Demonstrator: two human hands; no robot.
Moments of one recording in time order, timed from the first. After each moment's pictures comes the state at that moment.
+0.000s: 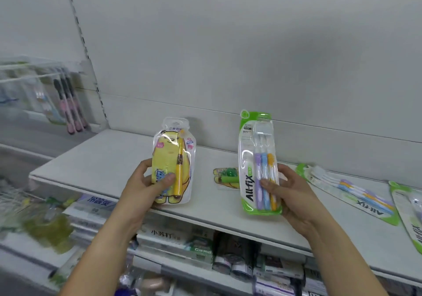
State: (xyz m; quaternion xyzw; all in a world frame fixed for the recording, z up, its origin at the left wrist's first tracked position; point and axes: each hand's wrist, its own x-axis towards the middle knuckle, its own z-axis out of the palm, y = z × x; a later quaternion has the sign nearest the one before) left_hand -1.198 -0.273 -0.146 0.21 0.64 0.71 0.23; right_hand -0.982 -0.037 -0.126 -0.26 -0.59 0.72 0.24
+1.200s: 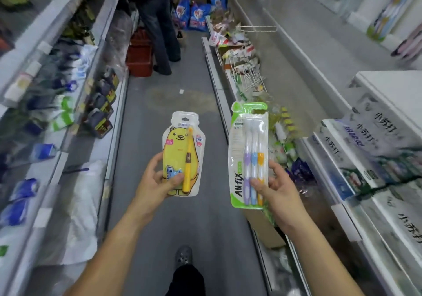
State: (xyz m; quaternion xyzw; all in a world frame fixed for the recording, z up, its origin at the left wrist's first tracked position) left_hand -1.028 -0.727 -0.336 -0.24 0.60 0.76 -0.07; right_hand -1.133 -0.453 -0.320 0.02 -0.68 0.70 -0.22
